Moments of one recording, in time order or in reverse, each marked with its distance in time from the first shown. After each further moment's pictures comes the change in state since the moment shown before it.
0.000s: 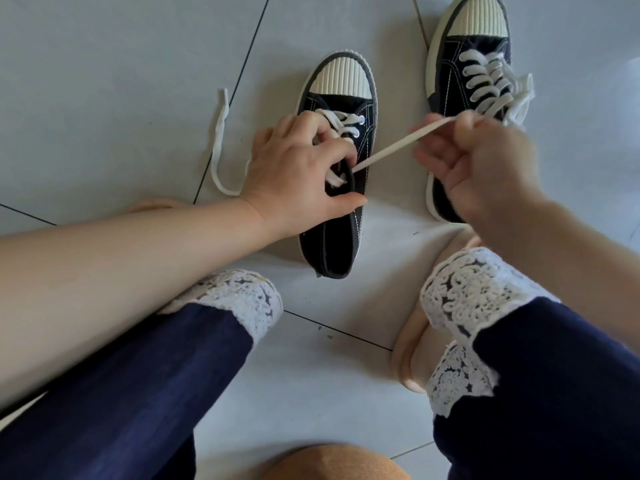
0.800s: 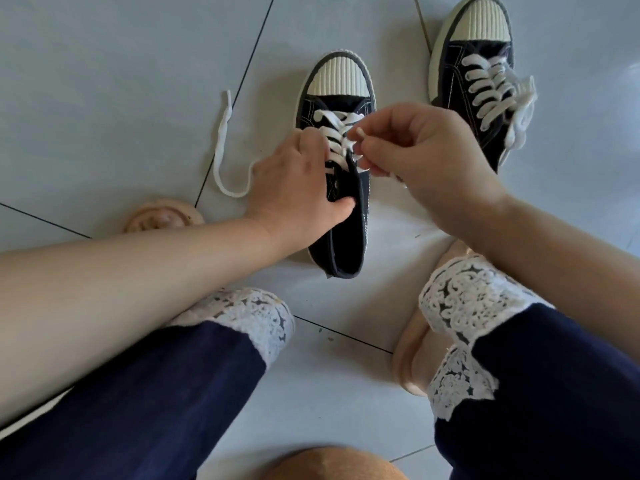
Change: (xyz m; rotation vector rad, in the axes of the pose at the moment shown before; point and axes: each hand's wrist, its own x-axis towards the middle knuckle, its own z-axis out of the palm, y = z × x) left_hand -0.009 0.007 0.004 -0.132 0.016 -0.221; right_hand -0.028 0.004 0.033 -0.777 -0.421 -0.349
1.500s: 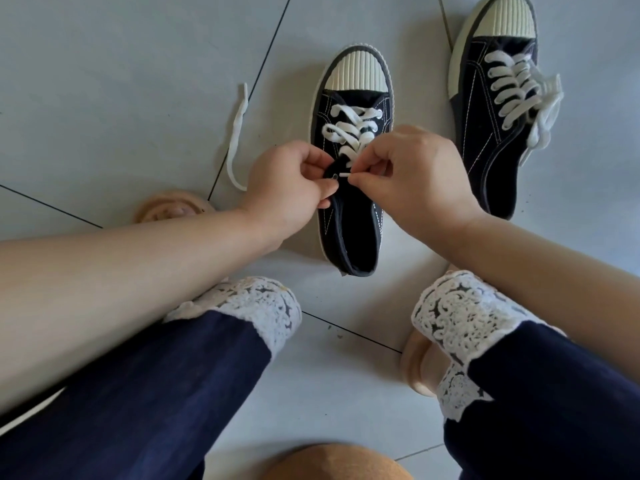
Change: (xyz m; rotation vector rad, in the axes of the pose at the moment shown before) left_hand -0.003 -0.018 -0.005 -0.760 -0.079 -0.395; right_hand 0.002 0.018 0.022 -0.682 0.055 -0.168
